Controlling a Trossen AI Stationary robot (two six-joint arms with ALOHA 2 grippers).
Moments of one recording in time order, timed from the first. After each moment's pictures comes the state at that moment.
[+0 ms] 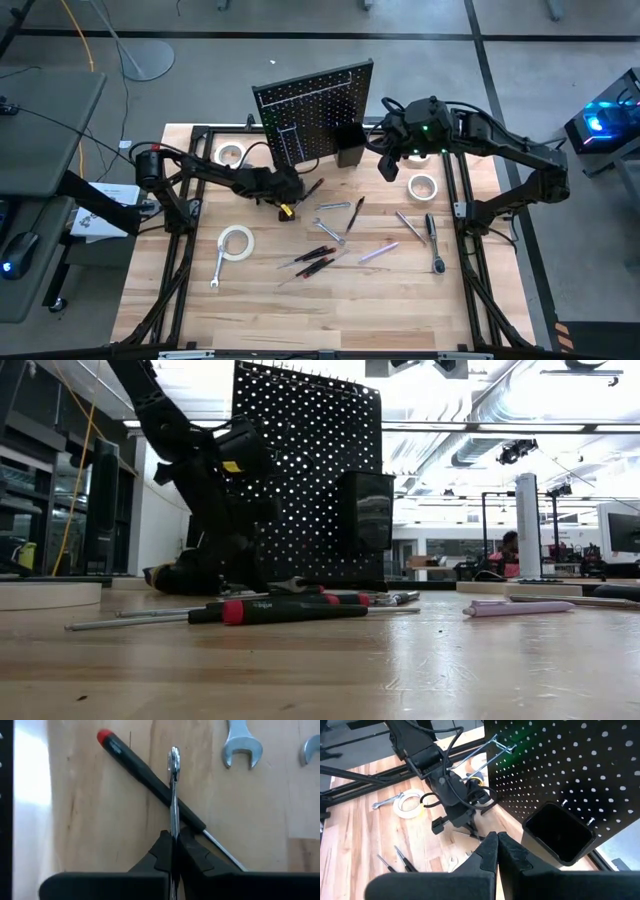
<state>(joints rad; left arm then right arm) 0.25 1.74 0.75 -0.04 -0.11 0.25 -0.20 1.33 1.62 -0.91 0.10 0.18</state>
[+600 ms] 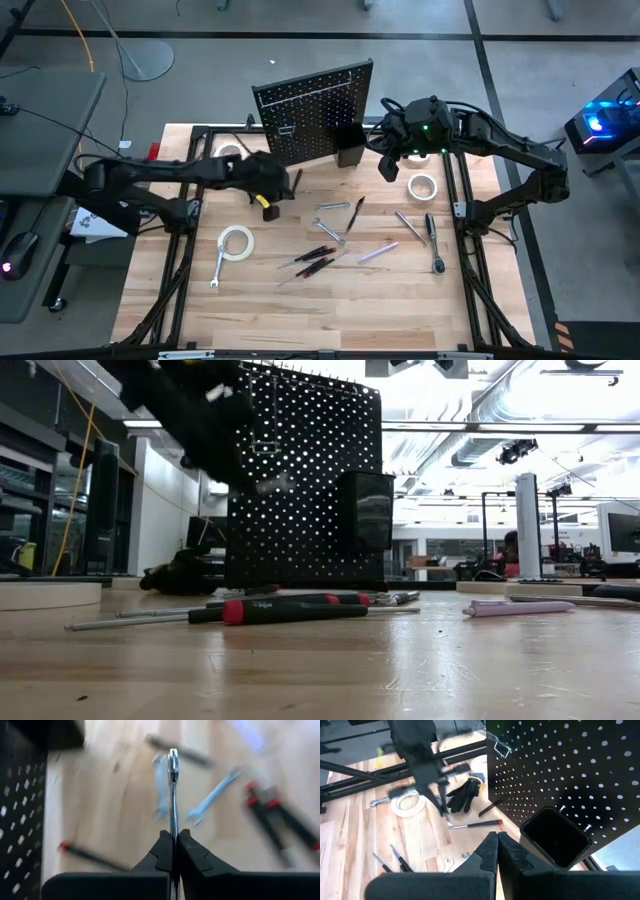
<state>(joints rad) 0.21 1.27 0.81 -0.31 0.11 0.12 -0.20 1.33 1.62 -0.90 0.10 0.13</state>
